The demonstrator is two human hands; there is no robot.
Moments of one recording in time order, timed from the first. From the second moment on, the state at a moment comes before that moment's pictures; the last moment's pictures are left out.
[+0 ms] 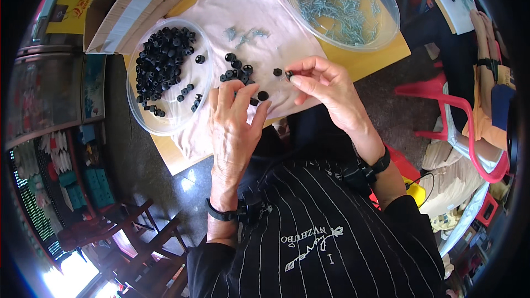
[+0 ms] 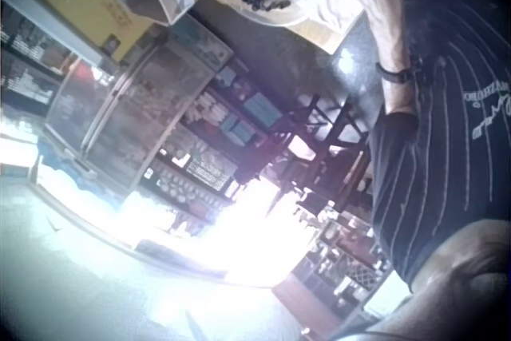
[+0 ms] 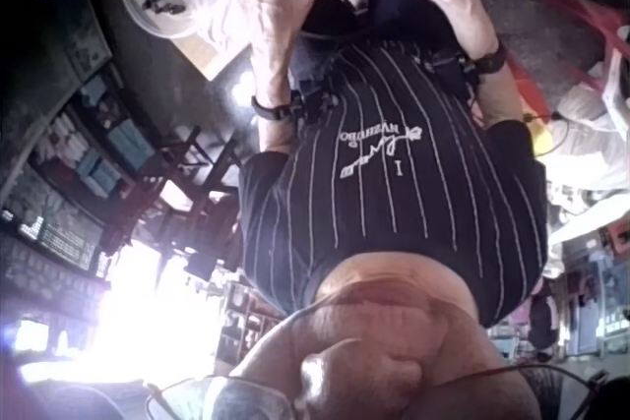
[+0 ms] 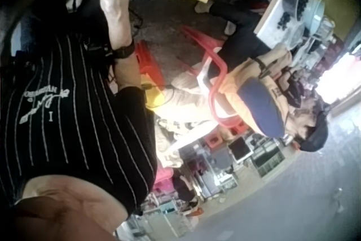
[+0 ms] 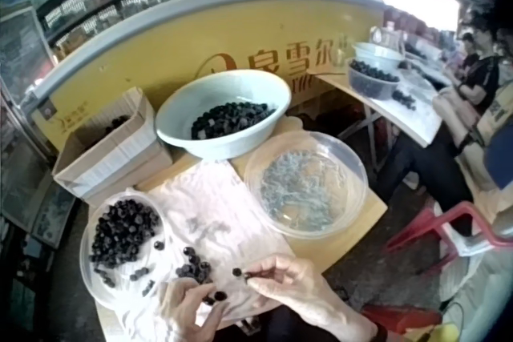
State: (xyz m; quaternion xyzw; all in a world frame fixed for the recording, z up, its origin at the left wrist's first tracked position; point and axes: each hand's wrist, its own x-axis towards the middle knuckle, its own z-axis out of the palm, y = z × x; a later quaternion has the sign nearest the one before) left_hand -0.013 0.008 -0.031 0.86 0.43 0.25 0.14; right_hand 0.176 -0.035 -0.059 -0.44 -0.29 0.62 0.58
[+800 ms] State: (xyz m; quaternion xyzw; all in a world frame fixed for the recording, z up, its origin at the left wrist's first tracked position) left_hand -0.030 -0.015 -0.033 0.51 0.31 0.45 0.67; right_hand 0.137 -0.060 -0.015 -0.41 -0.43 0.52 0.62
